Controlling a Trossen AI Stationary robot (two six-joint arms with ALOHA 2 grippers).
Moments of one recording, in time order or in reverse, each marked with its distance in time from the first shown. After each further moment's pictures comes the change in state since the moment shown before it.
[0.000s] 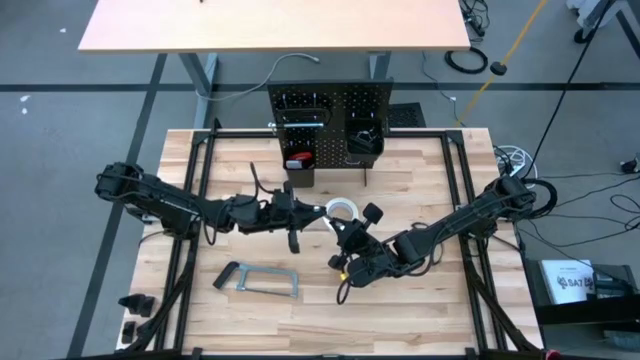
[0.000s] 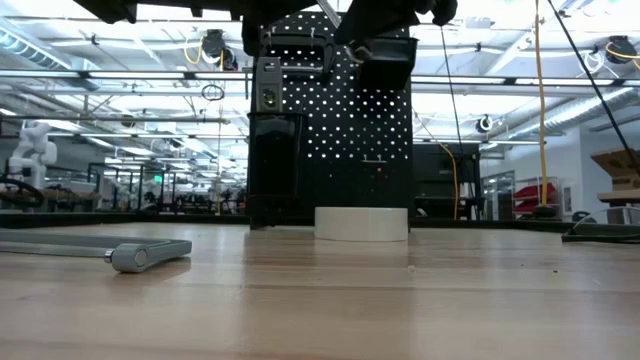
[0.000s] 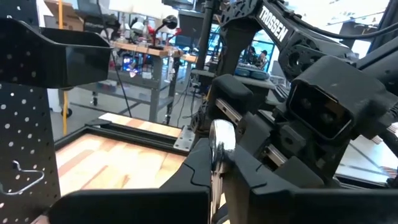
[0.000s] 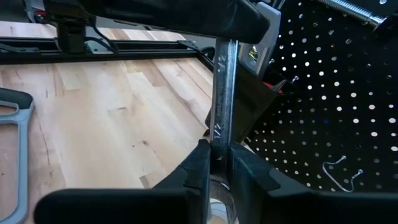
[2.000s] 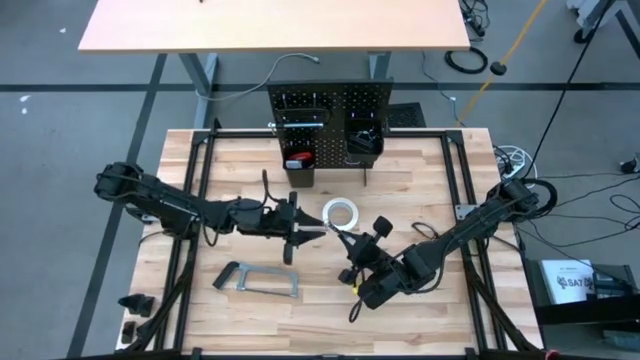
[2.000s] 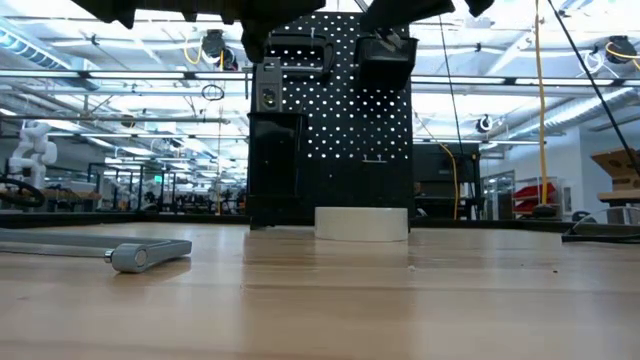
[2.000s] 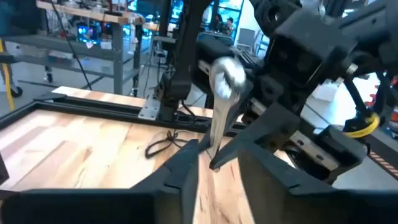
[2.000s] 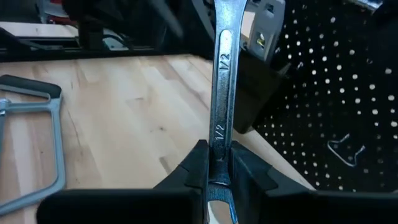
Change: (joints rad) left arm -0.016 -0.005 -0.005 -0.108 0.177 -0.031; right arm 0.104 -0.002 0.001 -0.148 0.054 0.190
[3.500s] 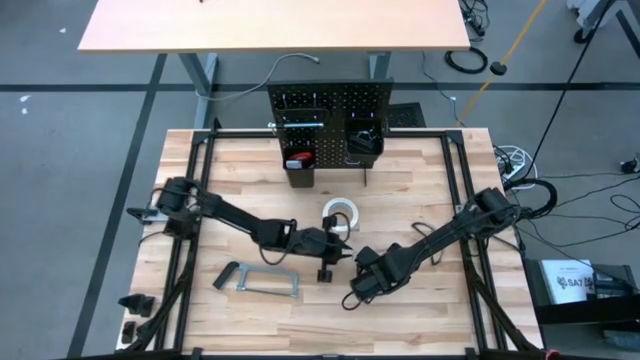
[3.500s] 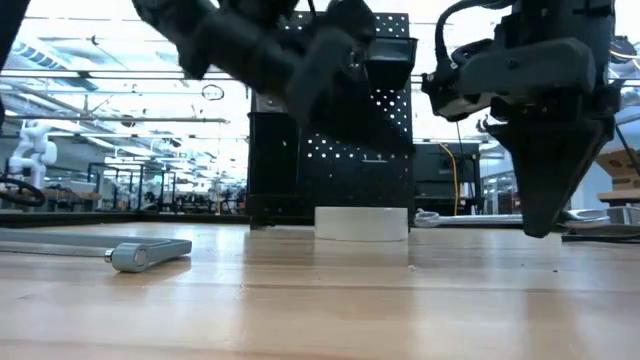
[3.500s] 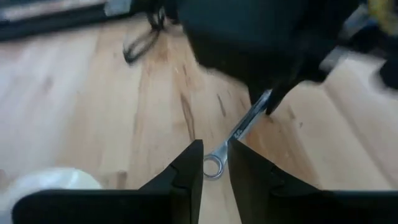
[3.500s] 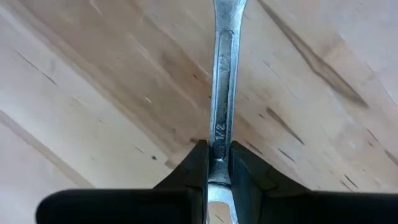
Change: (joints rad) left arm -0.027 0.535 0.369 -0.303 -0.027 0.261; right arm -0.061 0.185 -0.004 -0.440 -1.017 0.660
